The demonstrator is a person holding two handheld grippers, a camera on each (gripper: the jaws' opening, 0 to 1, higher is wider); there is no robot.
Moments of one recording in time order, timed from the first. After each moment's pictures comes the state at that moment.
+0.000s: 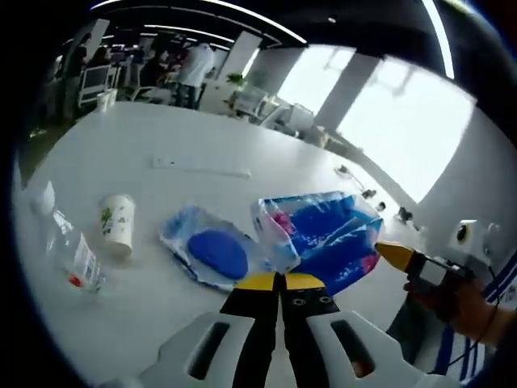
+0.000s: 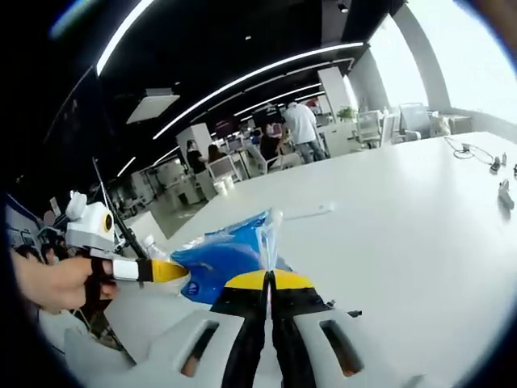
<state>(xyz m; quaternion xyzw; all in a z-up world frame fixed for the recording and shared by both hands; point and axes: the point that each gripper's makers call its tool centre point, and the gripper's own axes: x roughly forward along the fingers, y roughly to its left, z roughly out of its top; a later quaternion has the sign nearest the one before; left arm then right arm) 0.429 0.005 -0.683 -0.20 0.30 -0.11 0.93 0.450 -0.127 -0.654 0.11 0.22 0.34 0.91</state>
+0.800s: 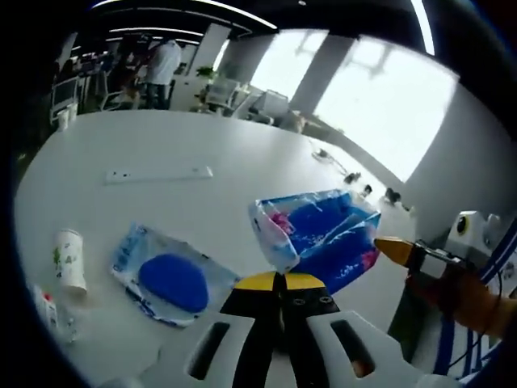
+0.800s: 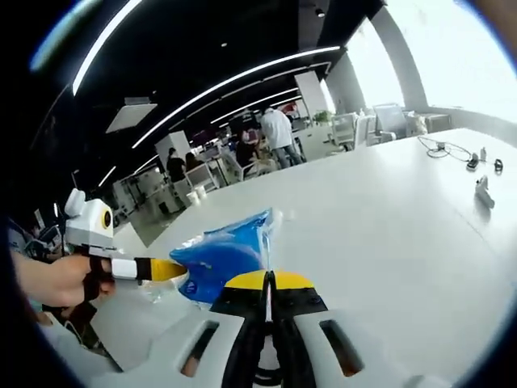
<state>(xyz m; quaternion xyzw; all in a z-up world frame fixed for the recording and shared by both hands) 0.491 -0.054 -0.688 -0.18 0.32 -0.16 0.92 0.504 -0.187 -0.664 0.11 0.22 0.30 0.92</state>
